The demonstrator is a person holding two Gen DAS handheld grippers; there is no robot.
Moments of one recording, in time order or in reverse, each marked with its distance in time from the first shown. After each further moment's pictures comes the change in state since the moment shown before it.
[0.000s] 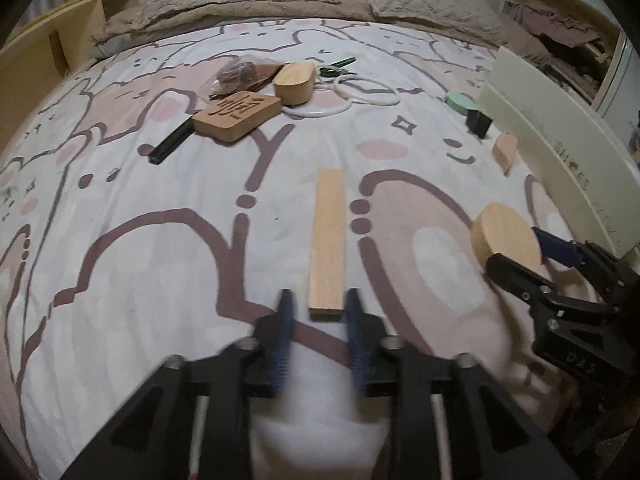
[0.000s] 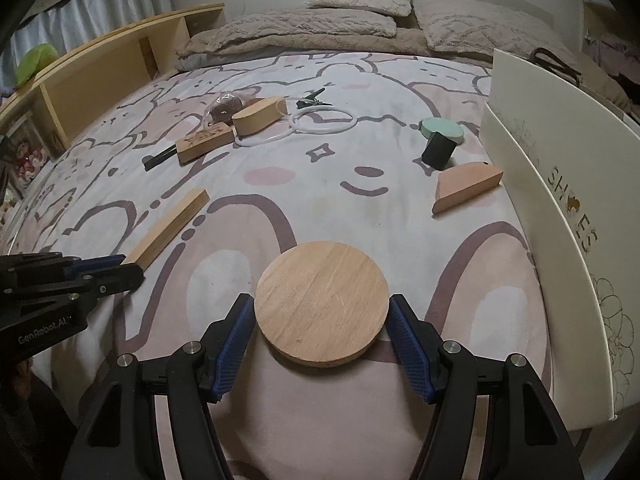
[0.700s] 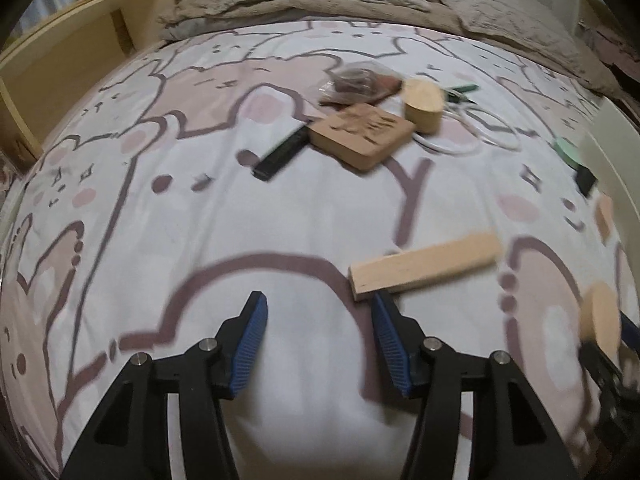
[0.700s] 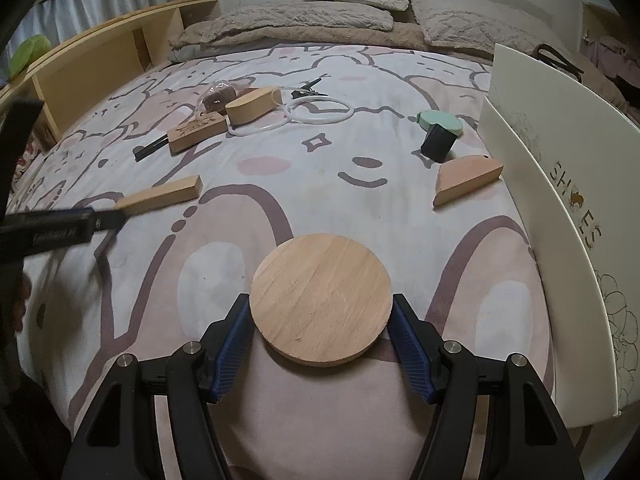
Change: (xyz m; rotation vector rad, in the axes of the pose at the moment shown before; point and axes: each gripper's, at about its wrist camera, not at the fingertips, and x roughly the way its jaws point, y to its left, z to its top) left arm 0.023 0.070 0.034 -0.144 -0.011 0.217; right arm 0.006 0.003 -0.002 -0.004 0.023 -0.037
